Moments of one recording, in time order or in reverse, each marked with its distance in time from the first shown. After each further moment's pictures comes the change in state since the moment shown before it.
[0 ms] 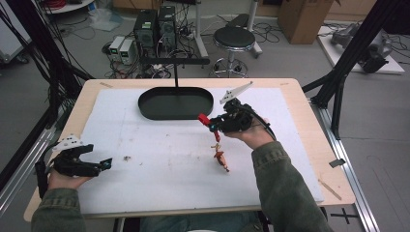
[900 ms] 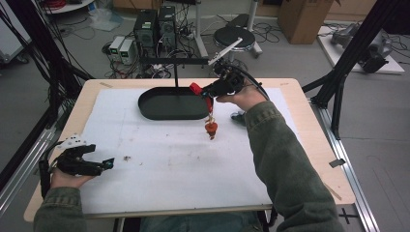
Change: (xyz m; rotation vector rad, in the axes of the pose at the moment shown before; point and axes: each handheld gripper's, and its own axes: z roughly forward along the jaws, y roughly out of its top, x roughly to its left) left arm 0.000 0.001 0.008 0.023 -0.002 0.001; right arm -0.033 0.091 -0.011 0.067 -0.002 -0.021
